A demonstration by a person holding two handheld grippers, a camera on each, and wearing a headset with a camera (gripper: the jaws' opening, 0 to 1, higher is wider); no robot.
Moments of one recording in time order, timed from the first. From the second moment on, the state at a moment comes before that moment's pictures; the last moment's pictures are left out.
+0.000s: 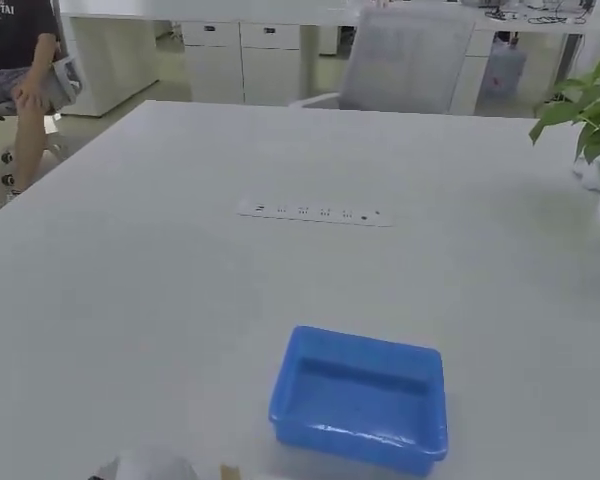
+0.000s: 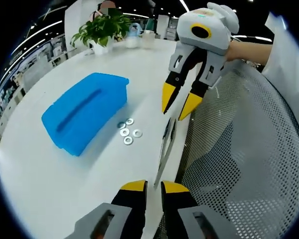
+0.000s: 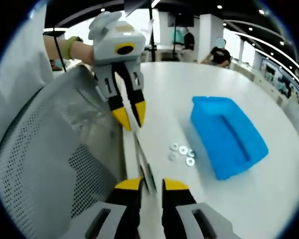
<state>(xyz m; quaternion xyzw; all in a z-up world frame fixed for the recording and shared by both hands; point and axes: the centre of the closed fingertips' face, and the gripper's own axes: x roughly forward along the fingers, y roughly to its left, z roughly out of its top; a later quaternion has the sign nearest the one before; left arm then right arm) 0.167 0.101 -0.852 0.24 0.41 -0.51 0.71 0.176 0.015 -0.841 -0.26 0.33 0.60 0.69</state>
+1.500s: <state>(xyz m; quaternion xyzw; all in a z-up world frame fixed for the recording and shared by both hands) 0.177 0.064 -0.776 0.30 0.31 -0.58 0.69 0.179 0.008 -0.844 -0.29 0.32 0.60 0.67</state>
